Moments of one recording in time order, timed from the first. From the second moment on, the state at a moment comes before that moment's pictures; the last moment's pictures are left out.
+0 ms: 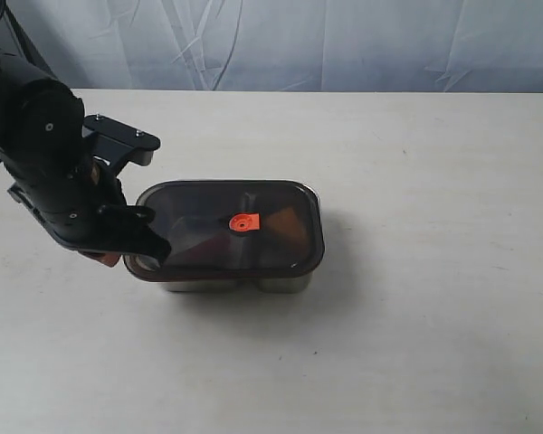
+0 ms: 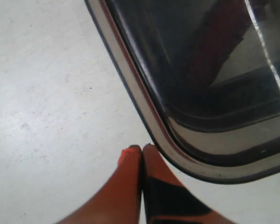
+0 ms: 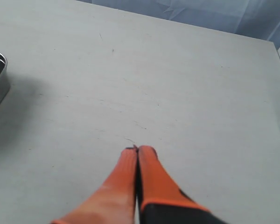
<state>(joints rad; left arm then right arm) -0.40 1.63 -0.98 0.13 0.84 -0.20 0.70 0.36 -0.58 -0.62 1.07 0.55</state>
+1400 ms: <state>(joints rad) -0.40 1.60 -1.04 0.21 0.87 -0.28 0.70 0.40 -0.58 -0.58 1.07 0.54</state>
